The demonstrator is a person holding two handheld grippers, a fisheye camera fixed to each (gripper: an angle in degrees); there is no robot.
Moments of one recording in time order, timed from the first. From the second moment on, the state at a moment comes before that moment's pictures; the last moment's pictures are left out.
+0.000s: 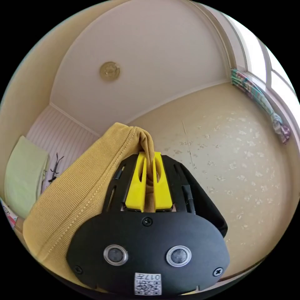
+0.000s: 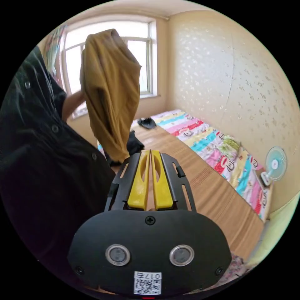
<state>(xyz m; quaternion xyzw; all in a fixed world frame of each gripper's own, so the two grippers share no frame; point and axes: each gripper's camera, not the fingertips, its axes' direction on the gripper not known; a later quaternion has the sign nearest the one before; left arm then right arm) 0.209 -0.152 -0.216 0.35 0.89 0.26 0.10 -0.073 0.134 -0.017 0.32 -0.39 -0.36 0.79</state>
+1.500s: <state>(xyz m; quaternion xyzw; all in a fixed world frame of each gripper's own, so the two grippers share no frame) 0.276 -0.283 -0.330 0.27 0.50 0.01 0.83 0.291 -0.109 -0.277 0.48 -0.36 -0.14 0.79</state>
